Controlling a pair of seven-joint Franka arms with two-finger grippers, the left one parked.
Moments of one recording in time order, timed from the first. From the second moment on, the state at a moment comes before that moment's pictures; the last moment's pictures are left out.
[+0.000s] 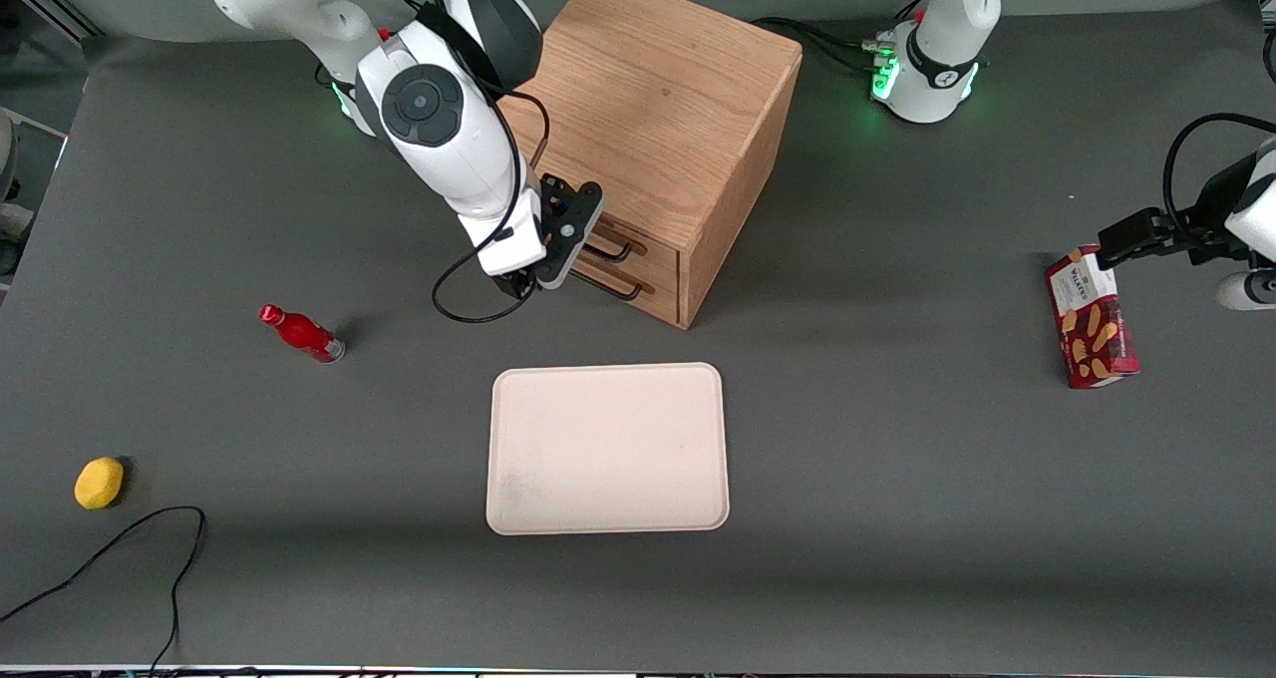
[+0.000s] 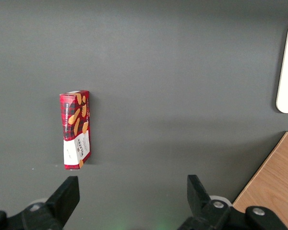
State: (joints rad) arm 0.66 0.22 -0.02 -1.78 0.15 2.00 -0.48
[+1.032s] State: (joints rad) arm 0.66 0.25 -0.02 -1.80 0.15 2.03 -0.49
